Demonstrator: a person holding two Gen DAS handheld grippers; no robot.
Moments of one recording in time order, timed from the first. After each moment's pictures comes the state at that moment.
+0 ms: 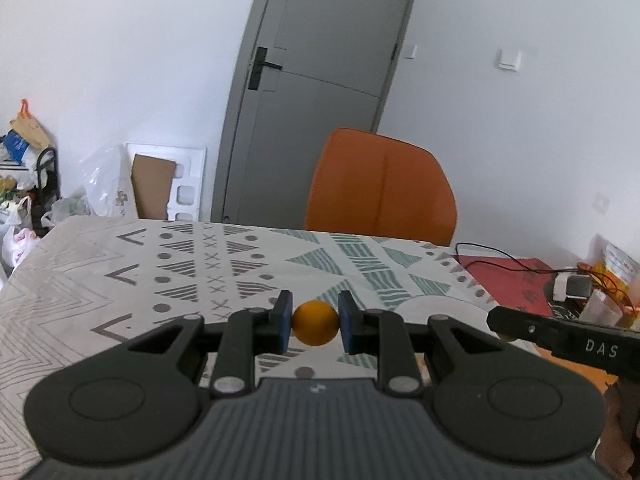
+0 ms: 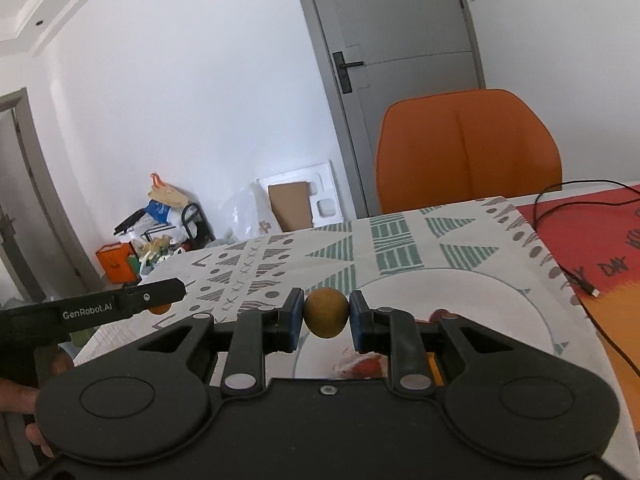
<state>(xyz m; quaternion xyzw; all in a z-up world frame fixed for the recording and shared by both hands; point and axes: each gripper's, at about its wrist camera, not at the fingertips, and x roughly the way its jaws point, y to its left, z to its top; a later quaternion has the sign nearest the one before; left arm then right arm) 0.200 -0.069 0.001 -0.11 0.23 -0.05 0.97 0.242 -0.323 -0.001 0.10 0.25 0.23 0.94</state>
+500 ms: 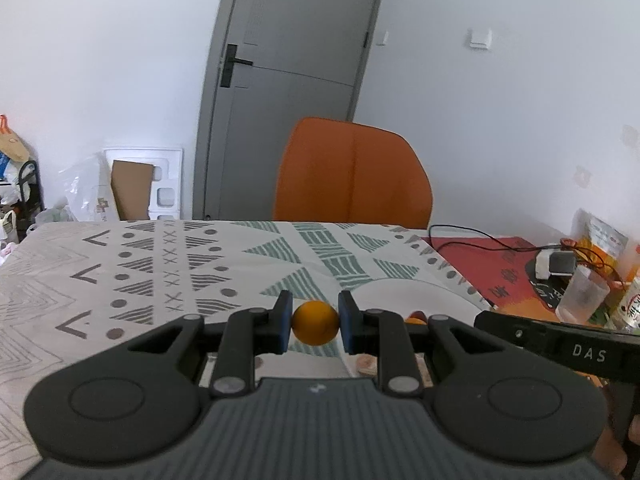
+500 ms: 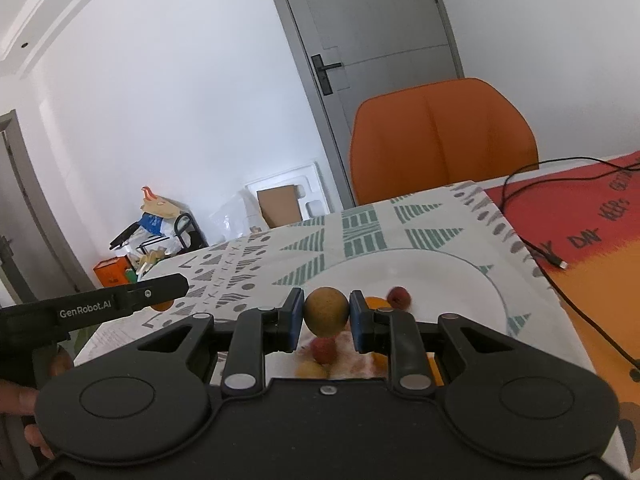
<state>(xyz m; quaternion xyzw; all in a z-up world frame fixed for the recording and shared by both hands) 0.199 -0.115 0.001 -0.08 0.24 -0.07 0.97 0.232 -0.363 -0.019 0.13 0.25 0.21 0.93</state>
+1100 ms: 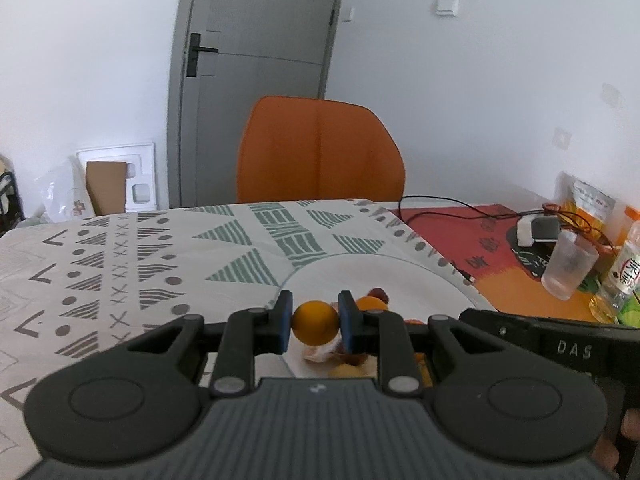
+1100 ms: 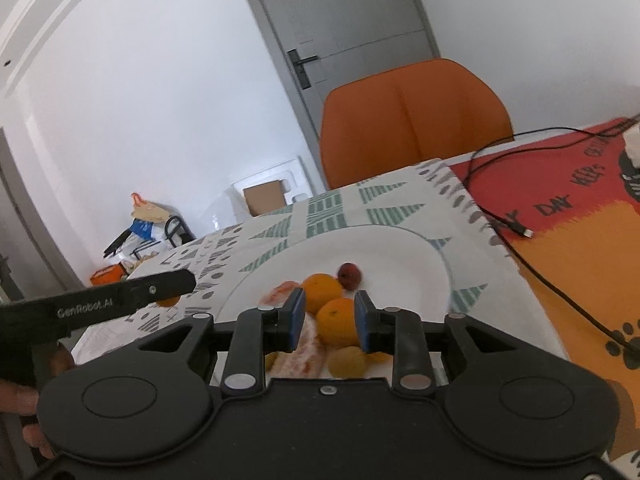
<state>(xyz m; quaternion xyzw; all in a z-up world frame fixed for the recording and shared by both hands) 0.211 -0.165 -0.012 -0.05 0.26 -0.10 0.96 0.233 -0.405 -0.043 0.17 0.27 0.20 0.93</state>
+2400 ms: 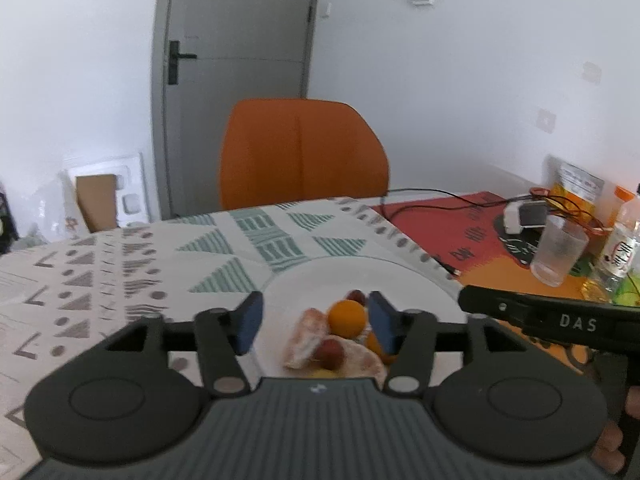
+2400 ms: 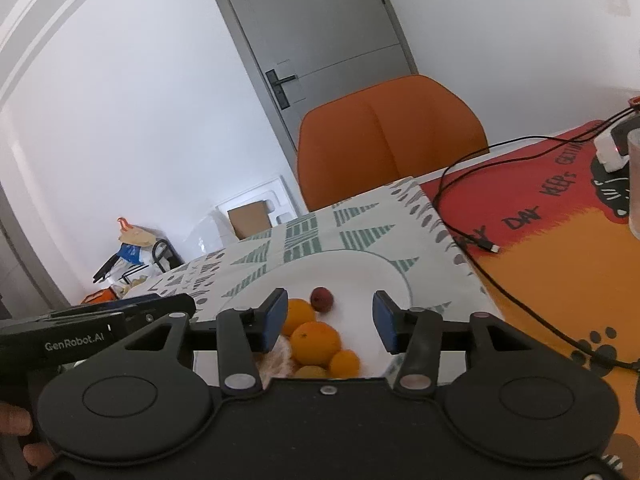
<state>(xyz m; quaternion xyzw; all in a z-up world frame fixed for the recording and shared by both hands) 0.210 -0.181 0.001 -0.01 0.26 -0.11 0.96 0.230 -0.416 -0.032 0.17 0.25 0.17 0.94</state>
